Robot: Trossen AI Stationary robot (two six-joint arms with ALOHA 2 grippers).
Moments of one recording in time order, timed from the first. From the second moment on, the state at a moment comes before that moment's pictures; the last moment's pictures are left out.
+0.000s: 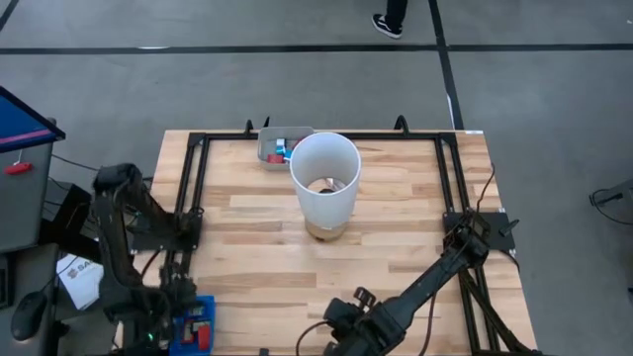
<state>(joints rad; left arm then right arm) -1.39 1.44 1.05 -1.13 -0.34 -1.59 0.71 2.22 2.04 -1.07 0.35 1.21</state>
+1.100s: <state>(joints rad) -1.31 1.25 1.02 -1.07 -0.65 -1.47 0.73 2.17 2.04 -1.19 0.51 1.33</state>
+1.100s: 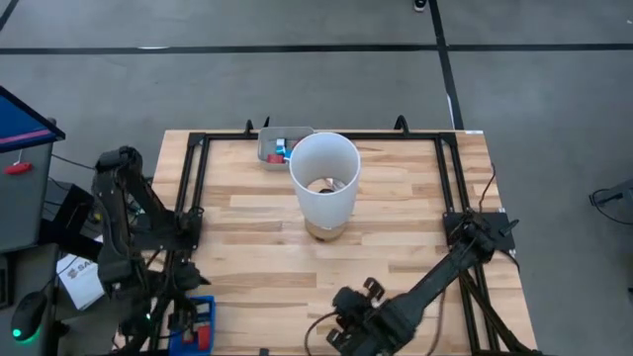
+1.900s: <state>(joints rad) -0.27 0.67 0.58 0.07 -0.08 -0.21 1.00 1.84 2.02 -1.55 1.25 1.78</state>
